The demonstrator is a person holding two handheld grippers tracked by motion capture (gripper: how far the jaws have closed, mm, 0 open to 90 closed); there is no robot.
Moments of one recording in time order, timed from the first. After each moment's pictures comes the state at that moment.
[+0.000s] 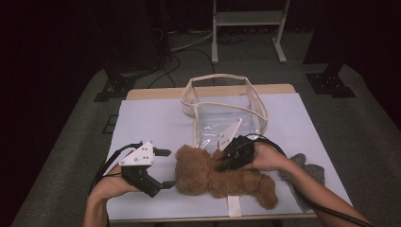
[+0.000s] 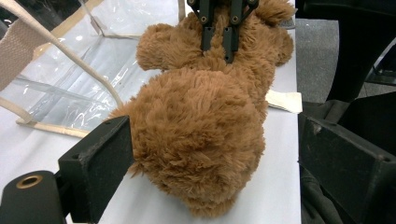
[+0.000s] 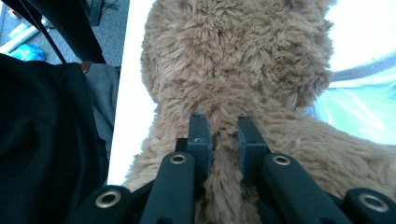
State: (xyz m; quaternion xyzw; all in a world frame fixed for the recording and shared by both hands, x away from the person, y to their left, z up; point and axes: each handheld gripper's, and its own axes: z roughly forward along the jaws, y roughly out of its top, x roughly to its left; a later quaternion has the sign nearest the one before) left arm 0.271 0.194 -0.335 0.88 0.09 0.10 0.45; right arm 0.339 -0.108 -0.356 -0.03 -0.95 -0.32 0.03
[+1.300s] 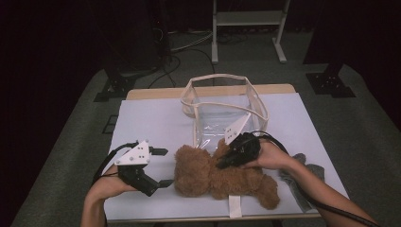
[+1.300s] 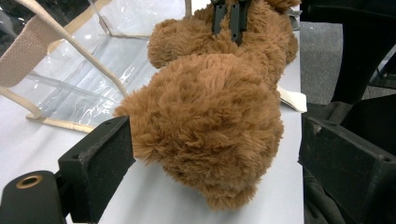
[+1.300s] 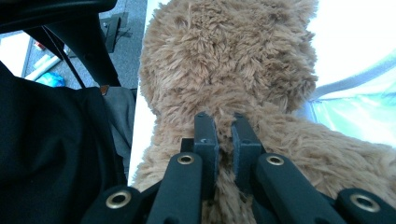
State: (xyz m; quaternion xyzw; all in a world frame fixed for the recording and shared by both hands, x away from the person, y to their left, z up) left arm 0.271 0.203 -0.334 0.88 0.10 0.11 0.46; right arm 0.340 -0.121 -0.345 -0.05 -0.93 -0.36 0.06
